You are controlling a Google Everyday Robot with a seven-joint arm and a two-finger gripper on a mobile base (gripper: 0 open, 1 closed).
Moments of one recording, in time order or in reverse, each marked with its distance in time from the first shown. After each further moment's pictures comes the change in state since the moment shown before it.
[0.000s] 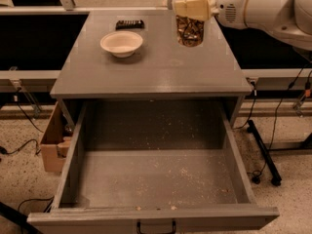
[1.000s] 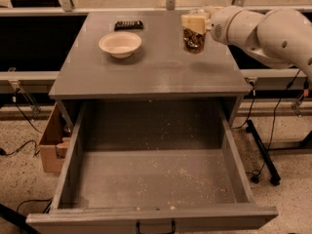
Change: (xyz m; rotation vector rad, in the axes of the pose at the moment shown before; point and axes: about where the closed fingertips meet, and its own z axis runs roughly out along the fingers) arm 0.083 -0.077 0.058 0.190 0.005 0.111
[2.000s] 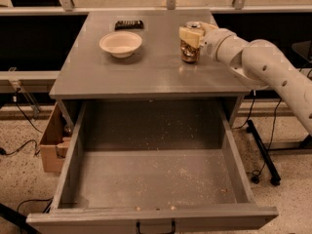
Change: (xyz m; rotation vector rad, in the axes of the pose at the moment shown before) arm 0.072 -0.026 0.041 0.043 -0.081 0.114
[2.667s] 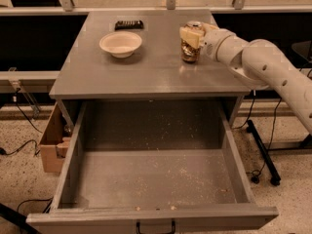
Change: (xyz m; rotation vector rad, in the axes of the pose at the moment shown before) arm -0.003 0.000 0.000 0.000 0.000 0.000
